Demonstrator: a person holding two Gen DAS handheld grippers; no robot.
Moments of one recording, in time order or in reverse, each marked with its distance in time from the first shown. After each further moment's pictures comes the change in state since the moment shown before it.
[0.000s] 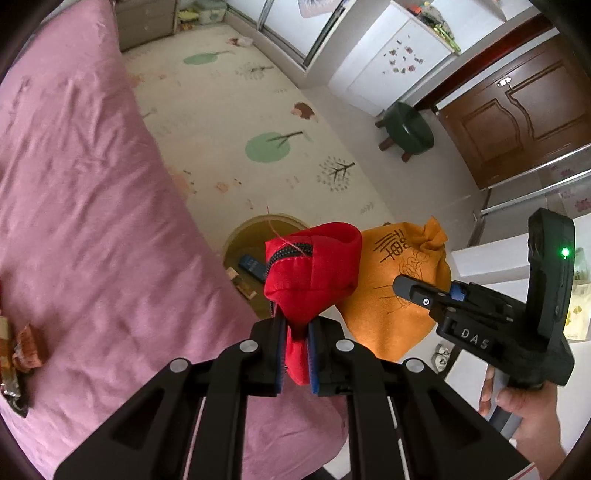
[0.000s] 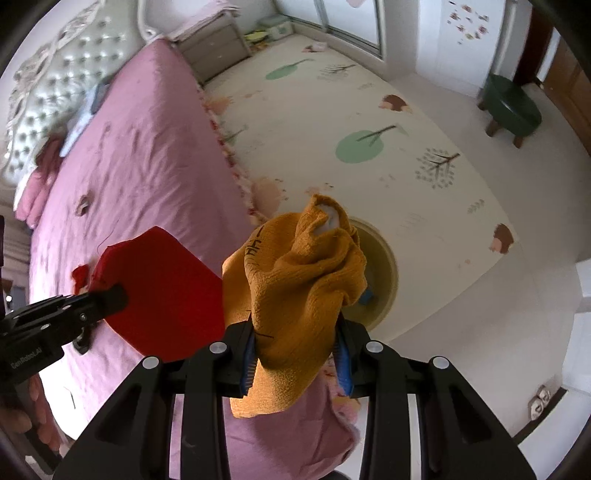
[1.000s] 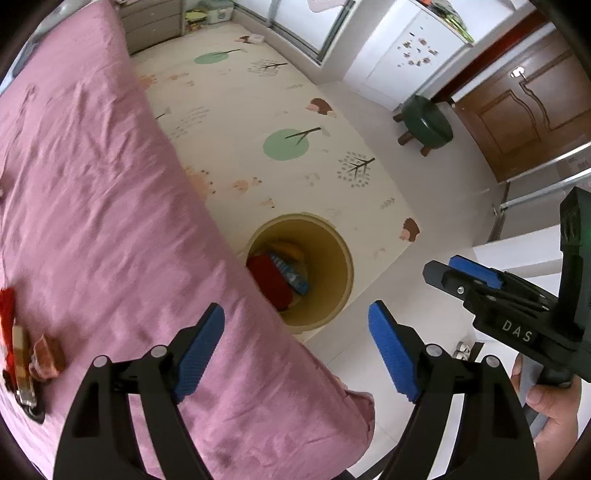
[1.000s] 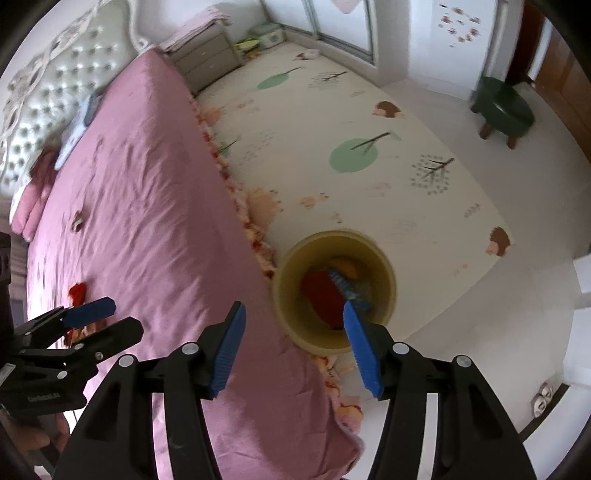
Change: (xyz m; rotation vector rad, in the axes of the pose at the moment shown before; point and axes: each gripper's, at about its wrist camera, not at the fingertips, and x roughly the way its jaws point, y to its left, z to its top) left arm 0.001 0.016 0.005 0.005 0.004 0.097; right arm 0.000 0.016 0.014 0.009 -0.026 0.002
